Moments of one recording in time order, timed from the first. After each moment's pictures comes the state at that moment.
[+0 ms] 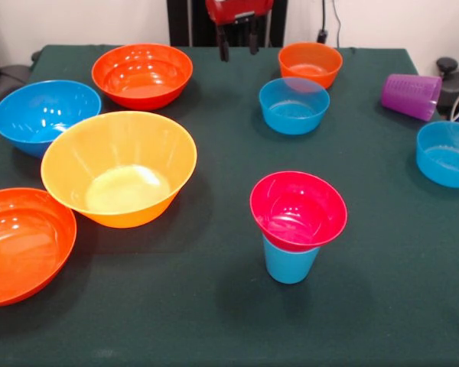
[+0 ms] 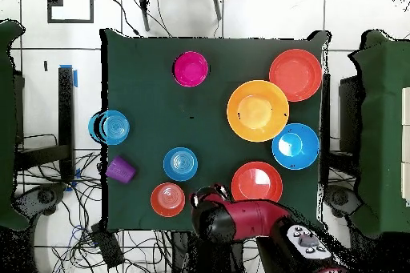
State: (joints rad) arm -0.54 -0.68 0.16 2.20 -0.50 0.03 1.46
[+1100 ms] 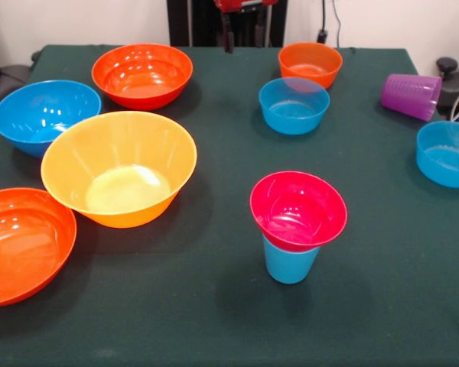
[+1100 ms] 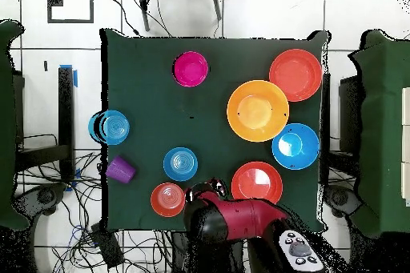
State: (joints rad) arm -0.47 -0.77 0.15 2.21 -0.45 0.03 1.46
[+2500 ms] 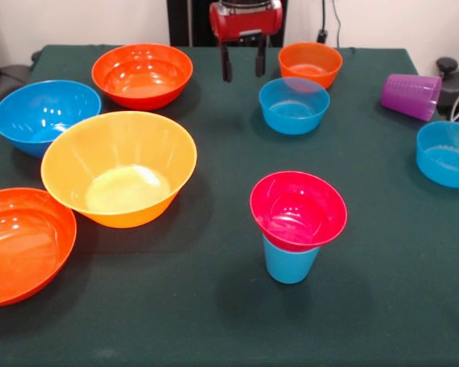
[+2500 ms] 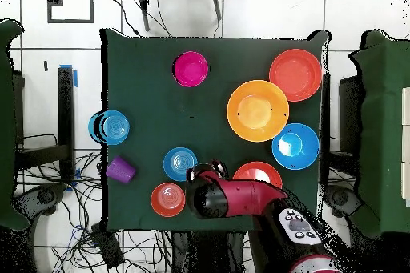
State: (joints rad) arm -0.45 -0.68 0.15 2.08 -0.36 0.05 1.46
